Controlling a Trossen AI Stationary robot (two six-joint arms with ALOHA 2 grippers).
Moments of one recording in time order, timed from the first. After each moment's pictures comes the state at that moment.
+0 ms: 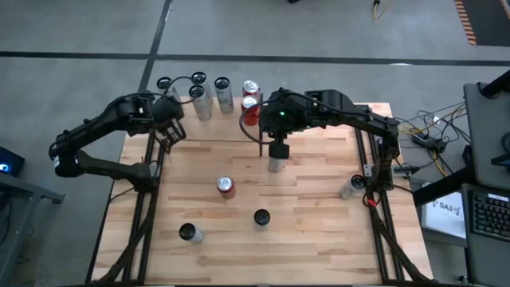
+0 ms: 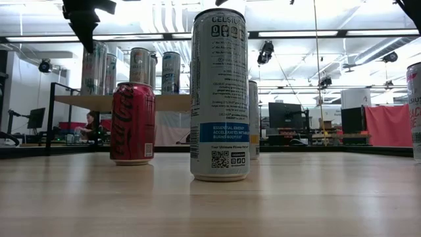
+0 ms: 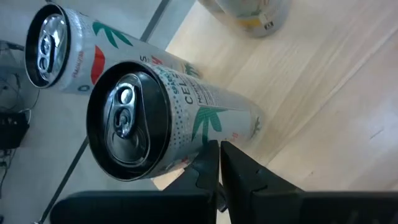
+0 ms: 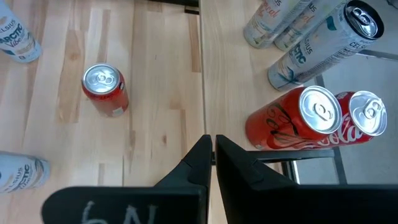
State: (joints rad) left arm 0.40 1.11 1.37 -1.52 -0.59 -0.11; right arm -0.11 1.89 2.35 -1.29 0.12 -0.19
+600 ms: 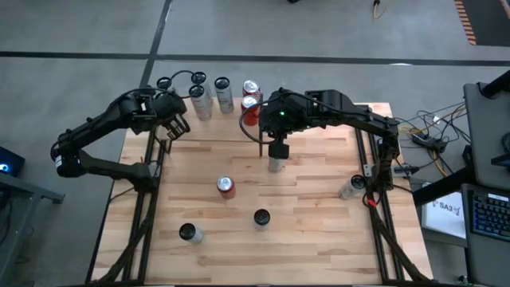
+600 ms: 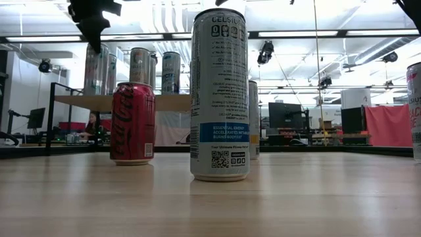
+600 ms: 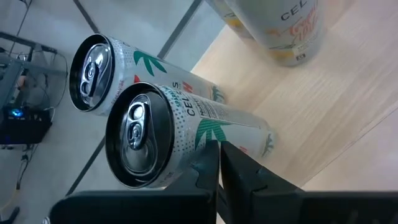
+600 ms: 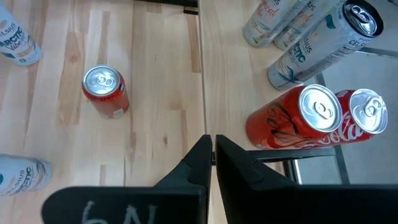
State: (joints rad) left arm 0.44 1.13 1.37 -1.43 -0.67 -0.09; right arm -0.11 1.89 2.35 -1.29 0.12 -0.18
